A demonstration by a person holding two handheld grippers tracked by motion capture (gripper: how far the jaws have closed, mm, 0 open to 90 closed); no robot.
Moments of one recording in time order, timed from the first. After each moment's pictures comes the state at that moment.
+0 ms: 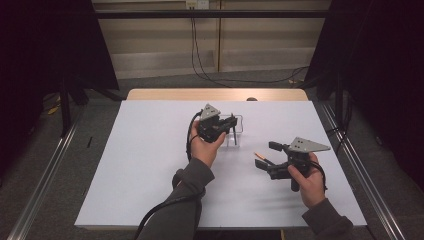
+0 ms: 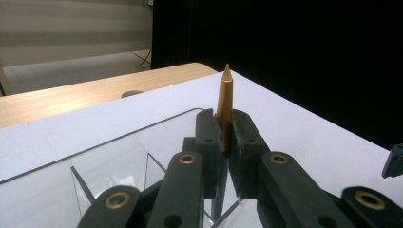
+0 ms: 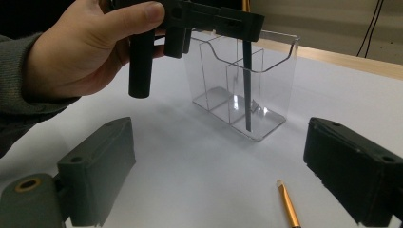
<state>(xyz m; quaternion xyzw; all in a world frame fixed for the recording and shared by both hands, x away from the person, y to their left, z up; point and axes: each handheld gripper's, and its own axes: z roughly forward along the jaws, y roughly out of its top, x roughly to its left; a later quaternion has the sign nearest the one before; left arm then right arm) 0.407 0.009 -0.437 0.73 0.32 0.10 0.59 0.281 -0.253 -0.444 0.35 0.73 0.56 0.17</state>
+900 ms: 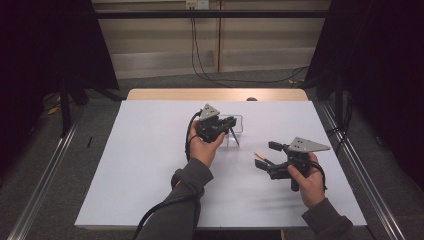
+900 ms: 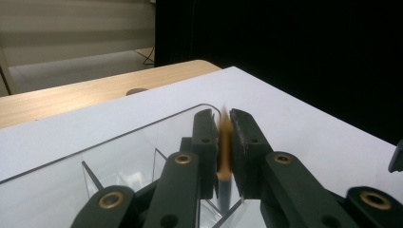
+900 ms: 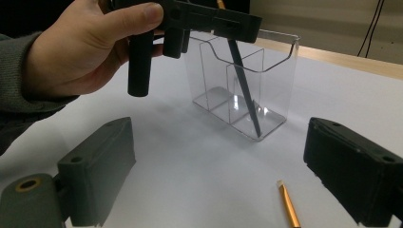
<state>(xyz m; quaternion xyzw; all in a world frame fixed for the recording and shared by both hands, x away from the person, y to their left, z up) 0.407 0.012 -0.436 0.74 0.32 0.11 0.58 0.281 -0.253 -0.445 0.35 0.74 0.56 0.17</state>
